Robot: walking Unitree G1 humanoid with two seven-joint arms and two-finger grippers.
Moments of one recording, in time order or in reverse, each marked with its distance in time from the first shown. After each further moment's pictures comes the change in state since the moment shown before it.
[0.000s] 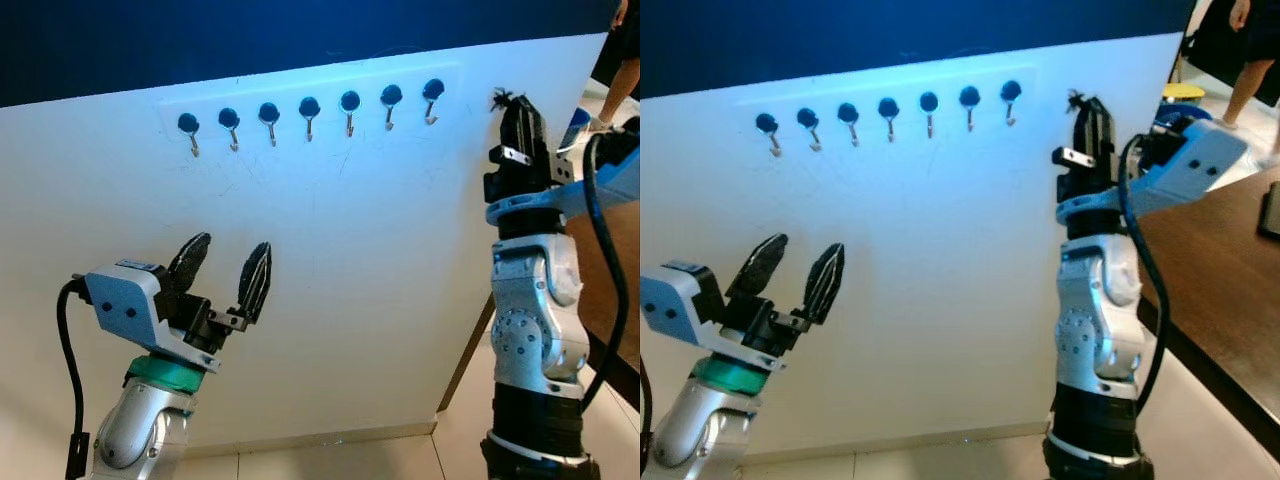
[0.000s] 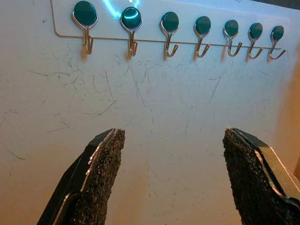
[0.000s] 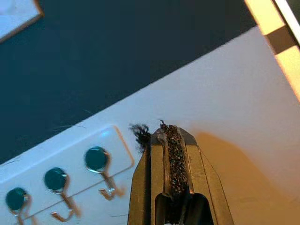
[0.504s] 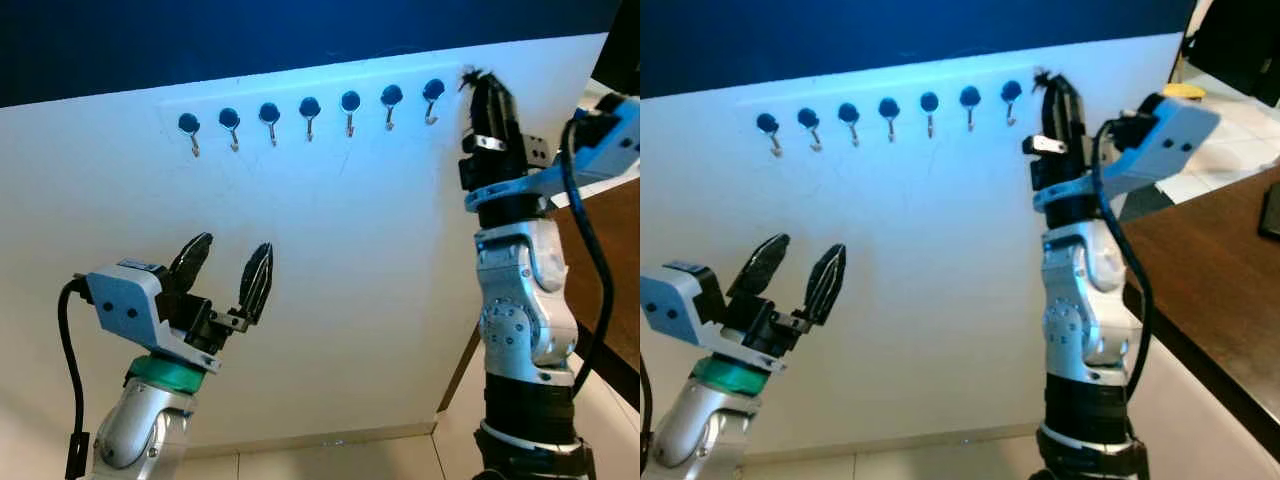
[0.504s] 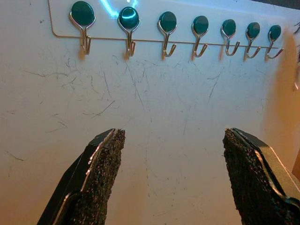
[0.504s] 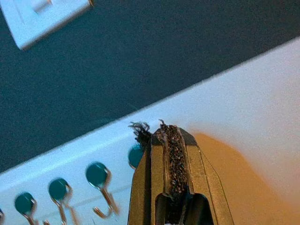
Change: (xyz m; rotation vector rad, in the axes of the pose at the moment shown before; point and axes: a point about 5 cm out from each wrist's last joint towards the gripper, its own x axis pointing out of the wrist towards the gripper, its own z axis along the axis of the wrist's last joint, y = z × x) left arm 0.000 0.000 0.000 0.002 0.001 -0.010; right arm 0.008 0.014 -0.008 0.005 0.048 0.096
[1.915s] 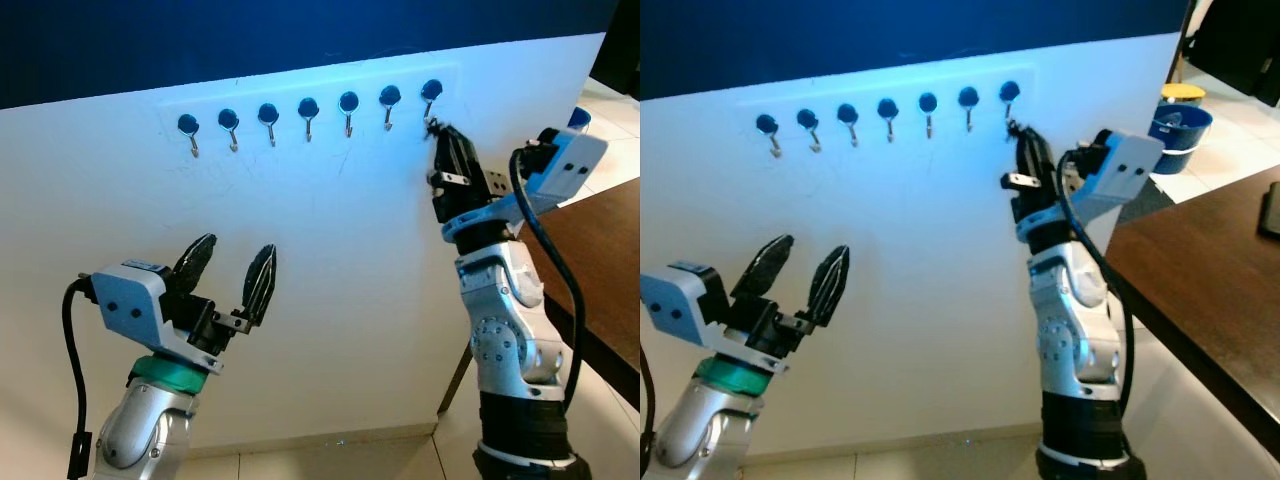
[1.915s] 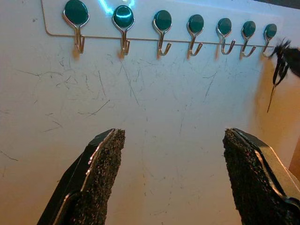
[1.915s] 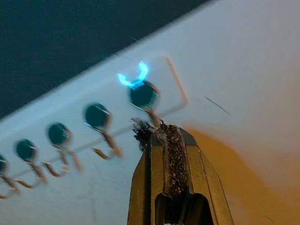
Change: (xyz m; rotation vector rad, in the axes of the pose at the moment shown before) left arm 0.000 -0.002 -0.001 -0.005 0.007 -0.007; right arm -0.015 0.006 -0.021 0.028 0.106 0.031
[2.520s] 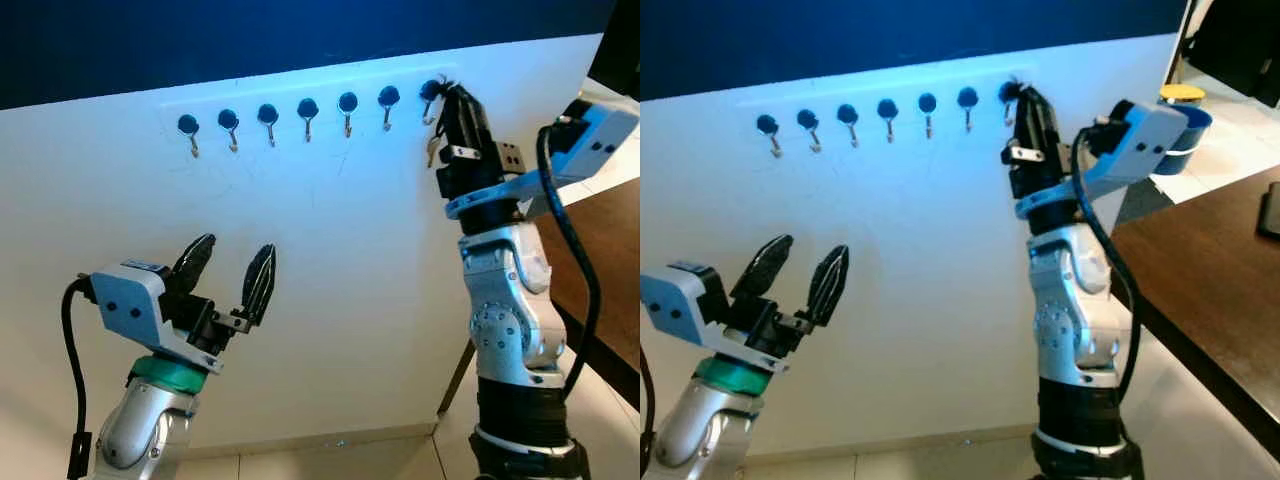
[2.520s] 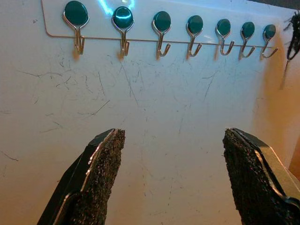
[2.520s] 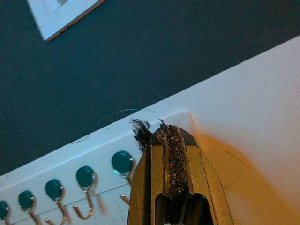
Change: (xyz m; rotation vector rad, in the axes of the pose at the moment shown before) left arm 0.000 0.000 0.000 0.000 0.000 0.001; right arm 0.011 0.003 0.019 0.020 -0.097 0.019
